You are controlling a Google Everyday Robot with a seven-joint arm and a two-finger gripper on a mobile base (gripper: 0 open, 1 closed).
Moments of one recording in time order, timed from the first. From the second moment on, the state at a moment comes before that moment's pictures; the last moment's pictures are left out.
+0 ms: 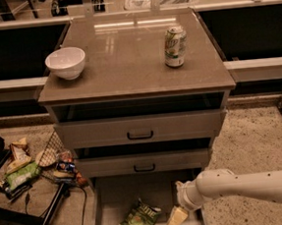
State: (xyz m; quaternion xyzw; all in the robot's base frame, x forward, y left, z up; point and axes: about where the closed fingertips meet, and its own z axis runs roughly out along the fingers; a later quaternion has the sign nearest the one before) arm 0.441 -0.096 0.372 -0.52 0.81 0.18 0.18
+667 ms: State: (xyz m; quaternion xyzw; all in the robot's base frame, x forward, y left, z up) arm 0.495 -0.020 0.271 -0.54 0.78 0.25 0.21
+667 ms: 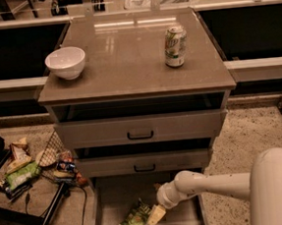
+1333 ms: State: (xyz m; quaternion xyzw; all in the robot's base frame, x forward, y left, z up) arm 0.484 0.037 0.175 -0.53 0.77 0.30 0.19
